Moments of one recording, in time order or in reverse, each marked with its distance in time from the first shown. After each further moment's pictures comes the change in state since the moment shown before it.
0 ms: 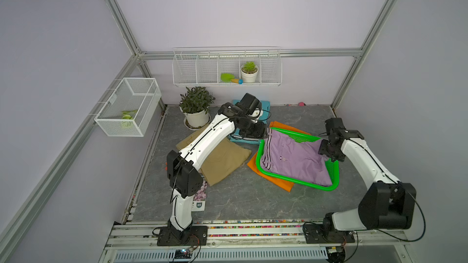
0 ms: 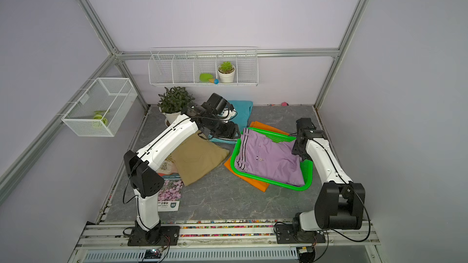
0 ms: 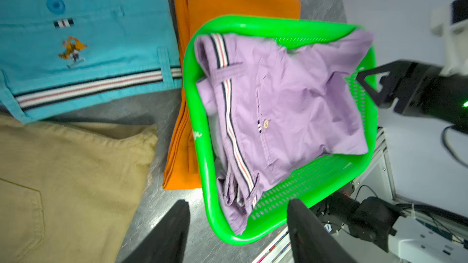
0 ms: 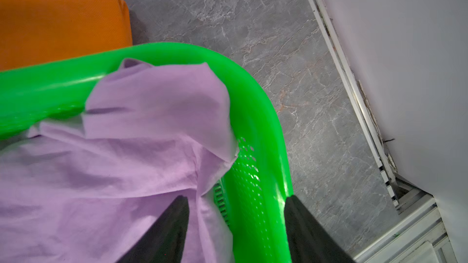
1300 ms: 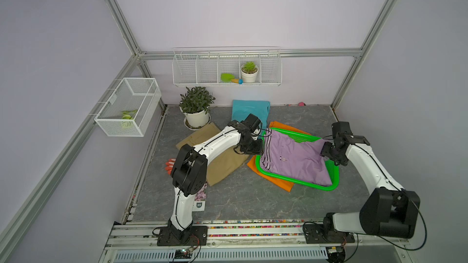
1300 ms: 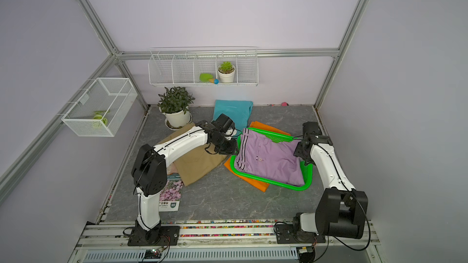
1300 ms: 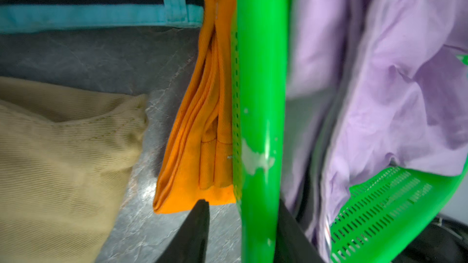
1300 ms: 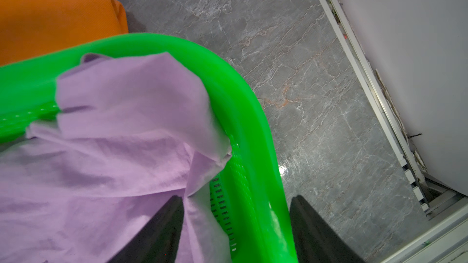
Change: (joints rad) left arm -0.011 0.057 -0.326 0.238 0.014 -0.074; right arm -0.064 -0.080 -0.090 0.060 -0.083 -0.002
